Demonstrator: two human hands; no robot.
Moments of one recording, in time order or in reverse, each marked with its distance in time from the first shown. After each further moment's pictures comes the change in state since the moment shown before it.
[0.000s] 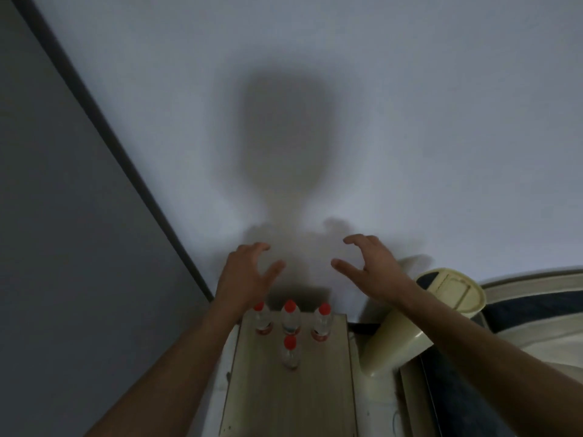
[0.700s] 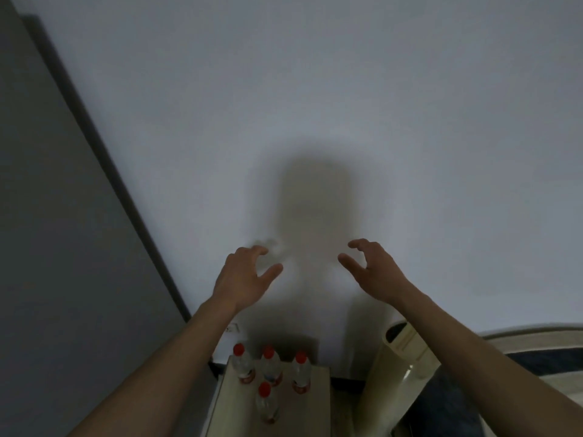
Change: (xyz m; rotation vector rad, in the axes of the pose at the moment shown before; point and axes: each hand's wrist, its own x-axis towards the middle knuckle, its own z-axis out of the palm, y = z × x) left_hand 0.012 0.123 -0.044 0.040 0.118 0.032; right_hand 0.006 0.020 -0.127 0.052 0.116 -0.081
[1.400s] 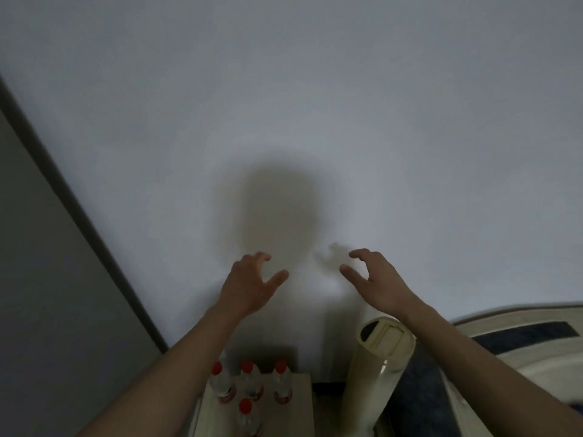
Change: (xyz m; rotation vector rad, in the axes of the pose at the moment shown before) left_hand 0.016 0.047 0.024 0.024 -0.112 0.082; right_hand -0.037 0.023 -0.036 0.015 0.054 0.086
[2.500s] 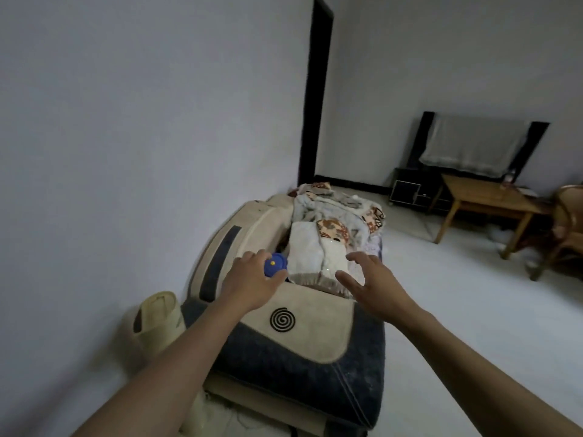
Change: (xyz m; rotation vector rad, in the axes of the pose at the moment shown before) left_hand -0.236 0.230 0.090 -0.096 -0.624 1.062; right_hand -0.478 -0.060 -0.039 -0.225 0.771 0.975
